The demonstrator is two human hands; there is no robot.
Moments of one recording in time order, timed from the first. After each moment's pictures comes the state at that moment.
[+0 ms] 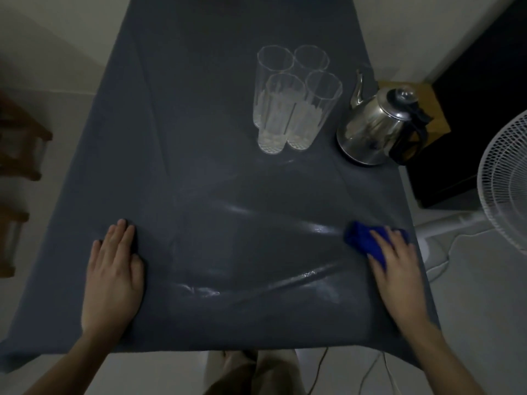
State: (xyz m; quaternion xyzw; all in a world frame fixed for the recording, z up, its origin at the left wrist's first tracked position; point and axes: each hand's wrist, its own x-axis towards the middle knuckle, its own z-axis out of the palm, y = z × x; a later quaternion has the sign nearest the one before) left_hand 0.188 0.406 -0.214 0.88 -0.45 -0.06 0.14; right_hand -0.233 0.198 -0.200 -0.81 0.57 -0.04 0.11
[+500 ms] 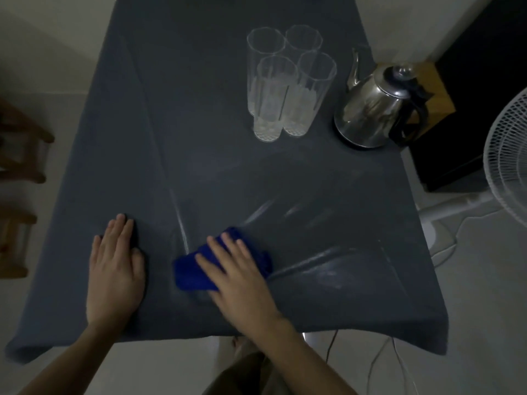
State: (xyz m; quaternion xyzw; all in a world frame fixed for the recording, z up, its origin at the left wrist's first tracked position) left_hand 0.190 0.407 -0.214 0.88 -0.45 -0.07 0.13; right_hand -0.018 0.323 -0.210 -0.94 0.30 -0.03 0.17
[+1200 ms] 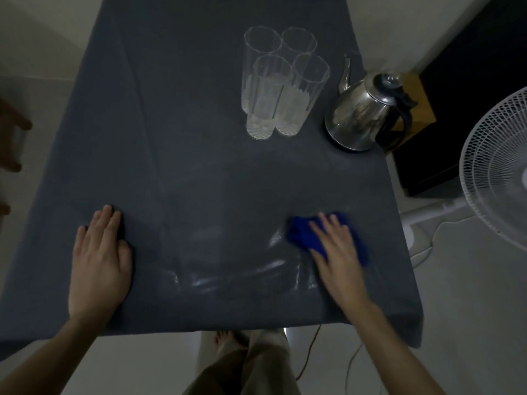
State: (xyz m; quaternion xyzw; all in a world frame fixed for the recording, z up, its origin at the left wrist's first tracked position) left_hand 0.187 0.407 -0.213 0.87 -0.46 -0.06 0.15; right_hand -0.168 0.239 -0.206 -0.85 0.49 -0.07 0.16
